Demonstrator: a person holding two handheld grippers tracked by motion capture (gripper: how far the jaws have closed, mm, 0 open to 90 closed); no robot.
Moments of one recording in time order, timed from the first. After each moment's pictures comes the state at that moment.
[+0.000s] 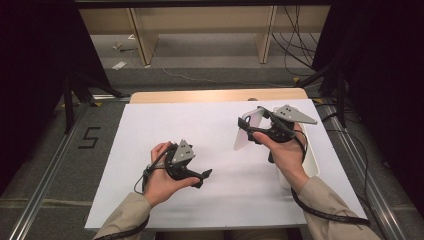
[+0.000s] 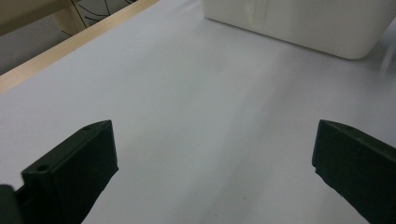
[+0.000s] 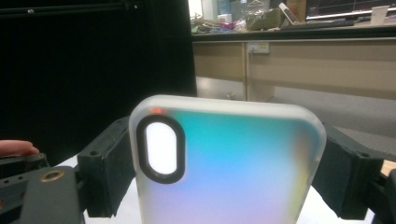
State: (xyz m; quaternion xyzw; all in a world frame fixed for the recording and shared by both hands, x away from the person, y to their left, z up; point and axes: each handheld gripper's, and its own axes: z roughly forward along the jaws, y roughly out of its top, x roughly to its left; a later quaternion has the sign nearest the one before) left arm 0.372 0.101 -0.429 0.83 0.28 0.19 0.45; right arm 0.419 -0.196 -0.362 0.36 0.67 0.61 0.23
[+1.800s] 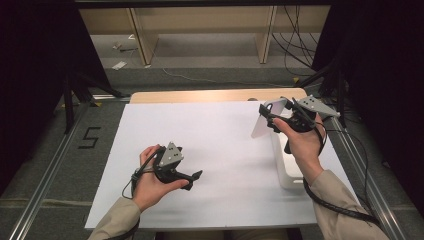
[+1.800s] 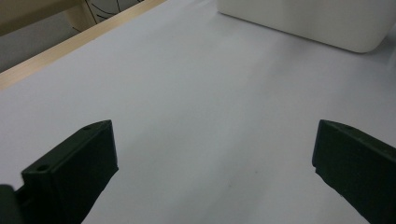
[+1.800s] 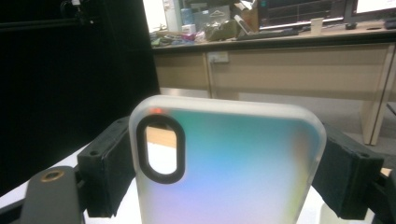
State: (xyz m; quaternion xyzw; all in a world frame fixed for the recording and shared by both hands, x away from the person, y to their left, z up) left arm 0.364 0.126 -0.432 0.82 0.30 0.20 0.45; right arm 0.435 -0.242 -0.348 0.41 0.63 0.60 0.27
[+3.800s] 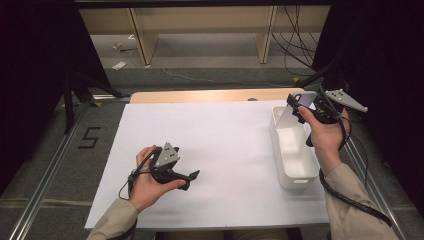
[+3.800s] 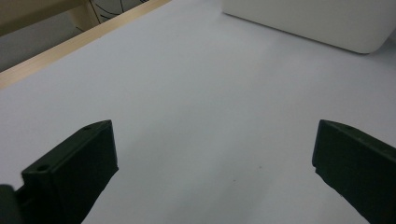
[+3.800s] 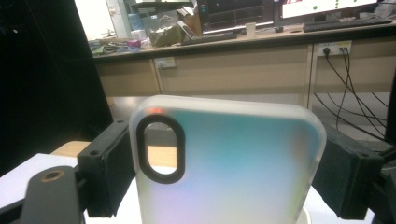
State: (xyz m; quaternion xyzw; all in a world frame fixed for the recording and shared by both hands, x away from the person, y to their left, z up) left arm 0.363 0.135 -0.432 0.81 0.30 0.20 0.45; right arm 0.451 -0.303 -0.343 0.48 0.59 0.56 0.33
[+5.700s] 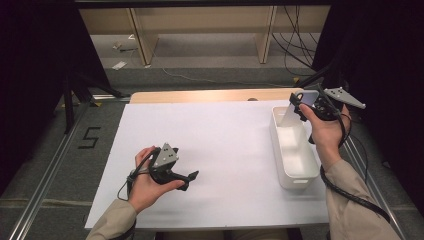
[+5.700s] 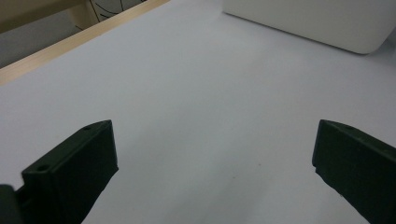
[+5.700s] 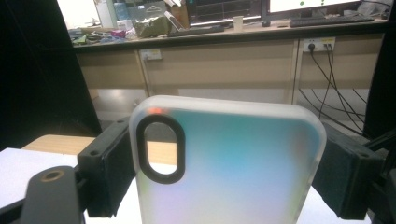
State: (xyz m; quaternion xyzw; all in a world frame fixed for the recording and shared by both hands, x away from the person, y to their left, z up) left arm 0.362 0.137 -0.434 0.81 0.31 0.19 0.46; right arm 0.467 -0.313 -0.350 0.49 0.59 0.54 0.35
